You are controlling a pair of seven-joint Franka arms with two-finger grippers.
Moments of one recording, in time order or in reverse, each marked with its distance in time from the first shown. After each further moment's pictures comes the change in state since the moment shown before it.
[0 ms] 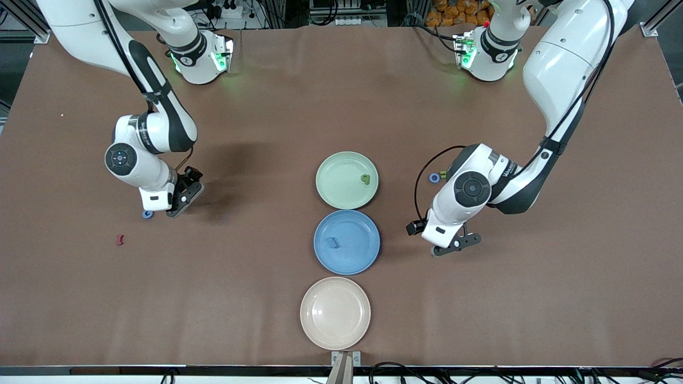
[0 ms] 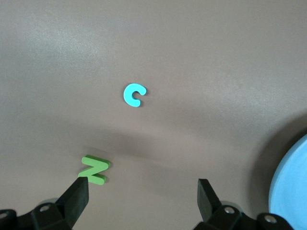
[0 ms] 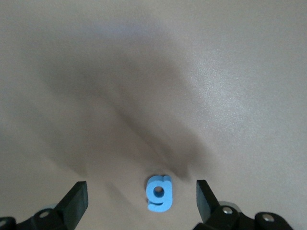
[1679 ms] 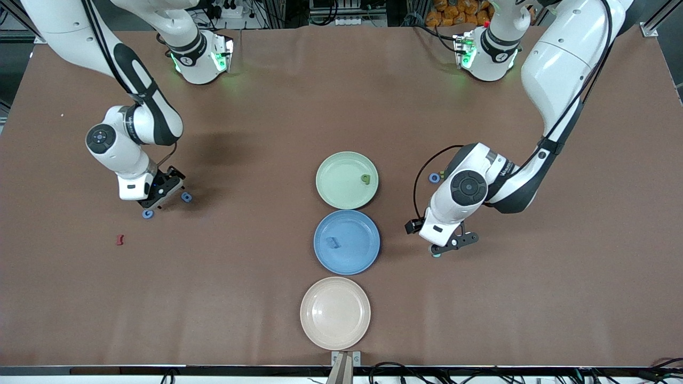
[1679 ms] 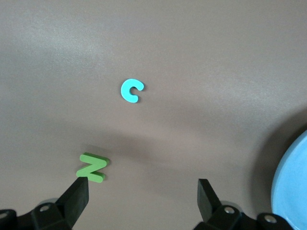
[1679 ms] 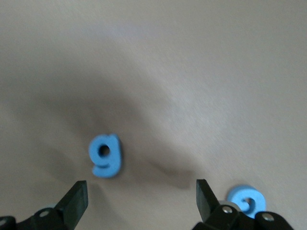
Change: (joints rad) left arm -0.008 0.000 0.000 -0.007 0.010 0.000 0.000; right arm -0.117 -0.019 -0.002 -0.159 0.001 0.323 -0.071
